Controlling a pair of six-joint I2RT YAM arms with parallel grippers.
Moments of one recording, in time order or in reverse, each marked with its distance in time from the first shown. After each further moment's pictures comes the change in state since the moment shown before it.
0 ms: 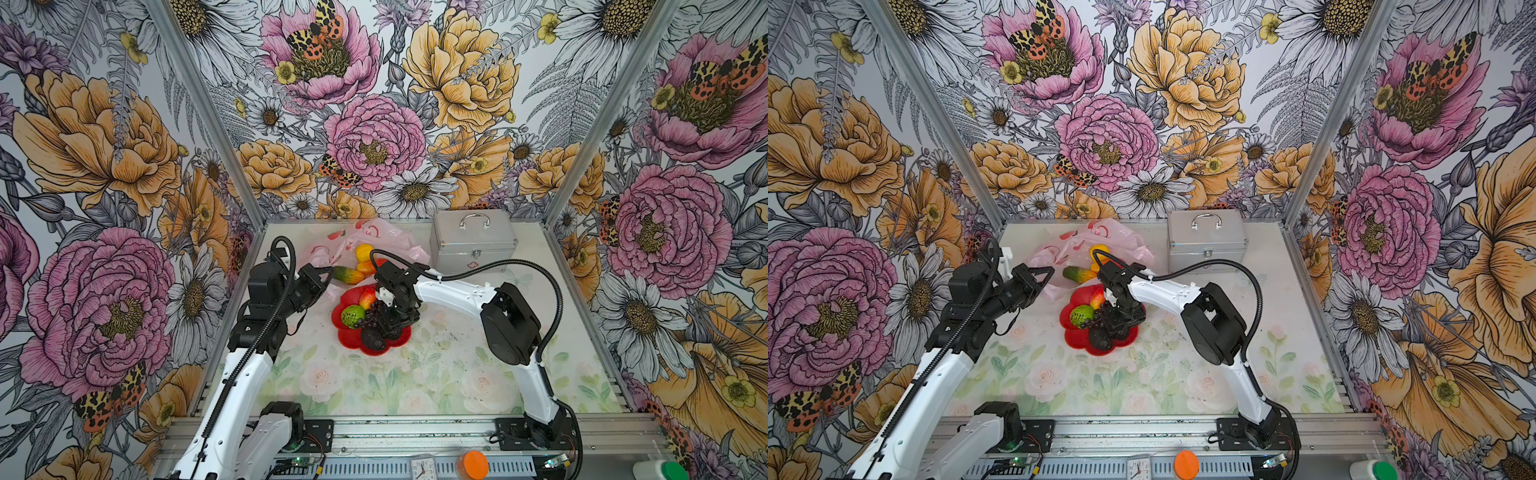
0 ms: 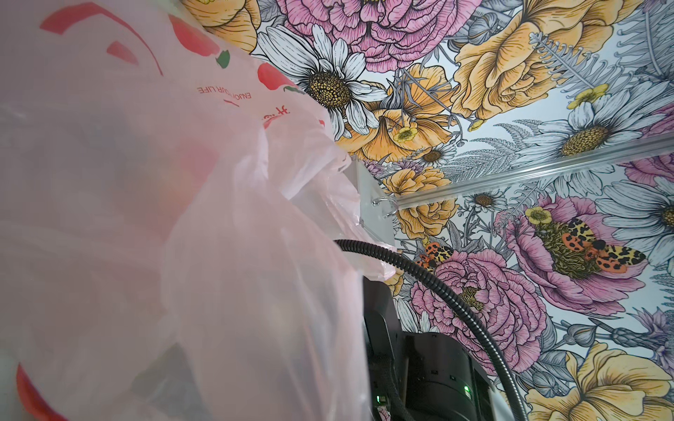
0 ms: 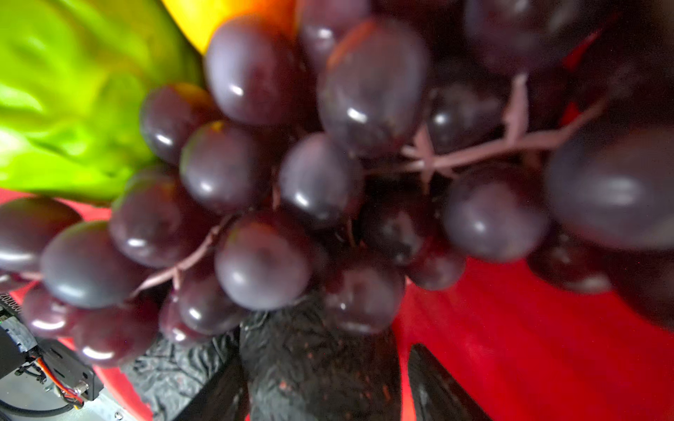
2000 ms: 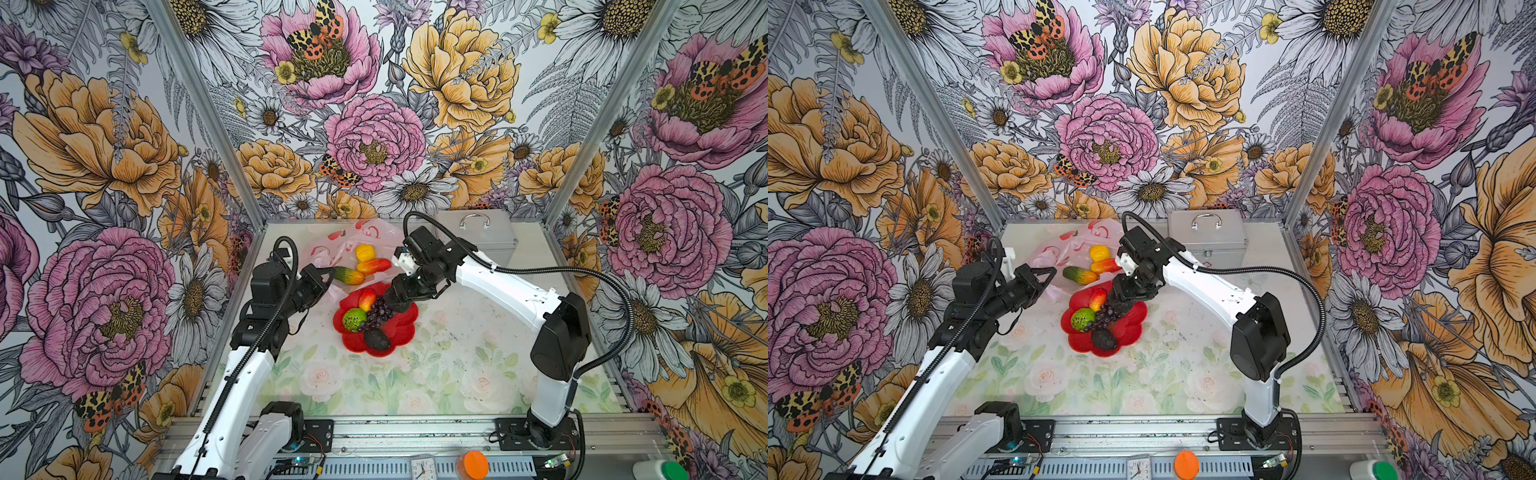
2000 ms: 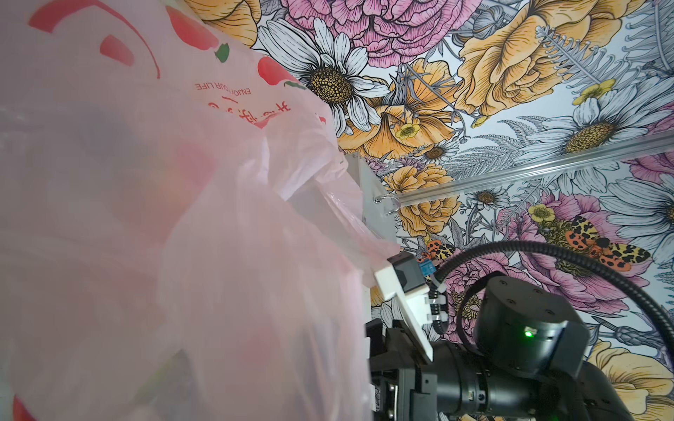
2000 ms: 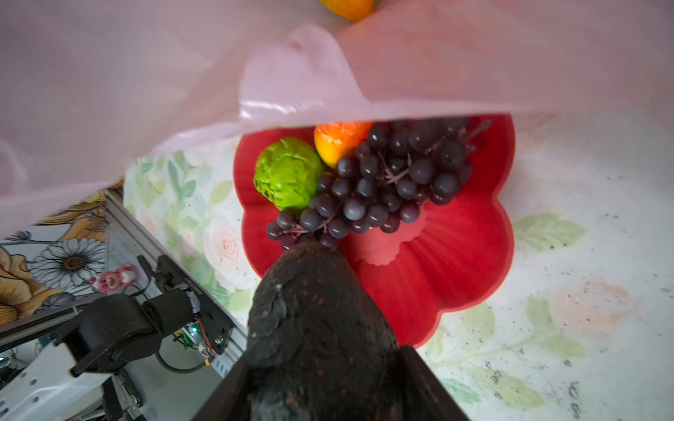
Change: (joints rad) left arm -0.014 0.014 -0.013 0.021 -0.002 0.000; right arm -0.113 -0.299 0.027 -0.029 -0.124 0.087
